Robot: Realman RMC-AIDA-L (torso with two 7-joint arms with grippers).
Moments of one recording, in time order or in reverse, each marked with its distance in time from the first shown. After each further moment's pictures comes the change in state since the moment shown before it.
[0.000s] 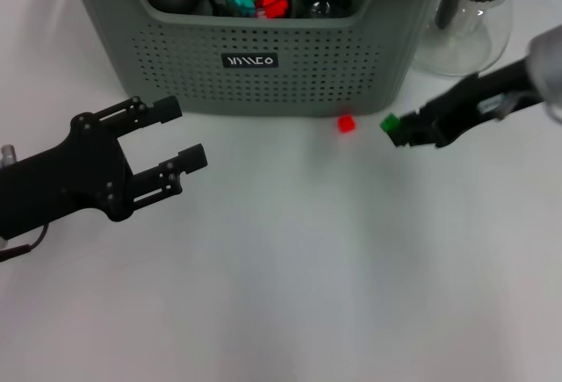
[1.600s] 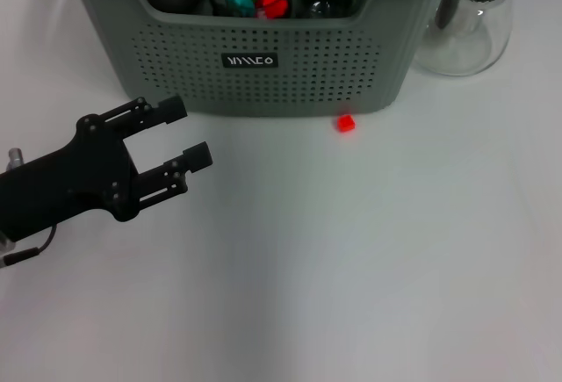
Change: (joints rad) left arm -0.002 -0.001 -0.003 -0.038 -0.006 -0.007 -0.003; right arm 0.742 0.005 -0.191 0.827 -0.170 0.803 0.359
